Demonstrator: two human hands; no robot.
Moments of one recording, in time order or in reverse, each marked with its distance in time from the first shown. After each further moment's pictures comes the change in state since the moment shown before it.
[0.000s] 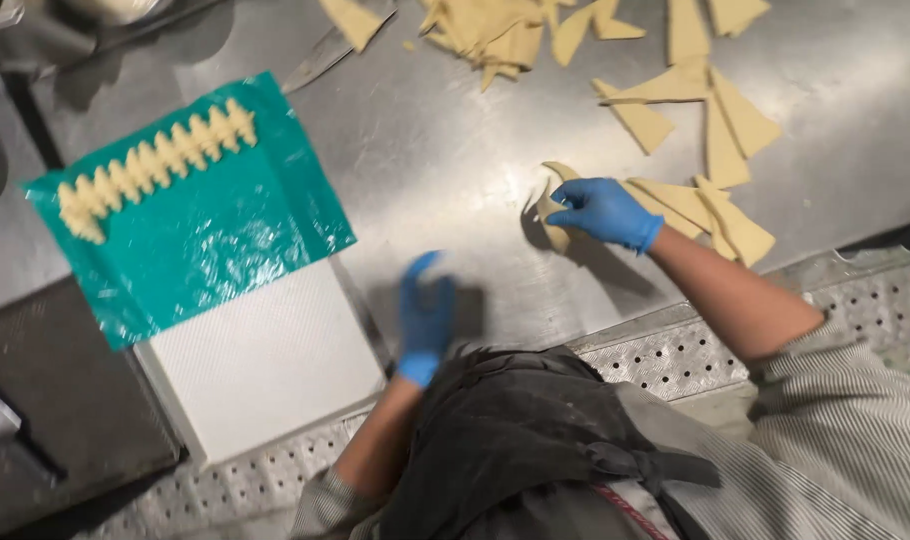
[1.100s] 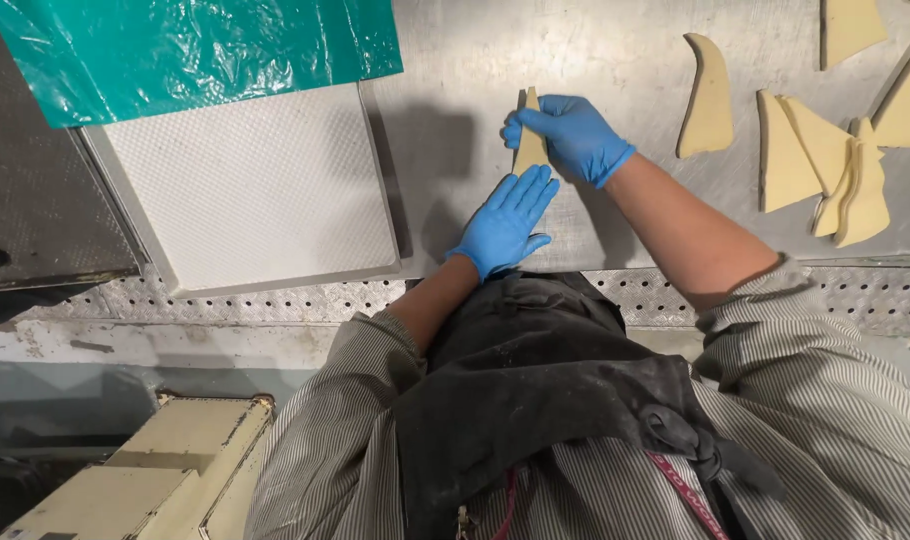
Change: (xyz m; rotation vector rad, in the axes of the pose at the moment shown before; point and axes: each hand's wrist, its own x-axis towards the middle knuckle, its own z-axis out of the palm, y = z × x) left_hand -0.060 -0.107 0.055 0.691 -0.769 0.462; right_hand 0.087 -0.071 0.154 1.353 -0.362 0.312
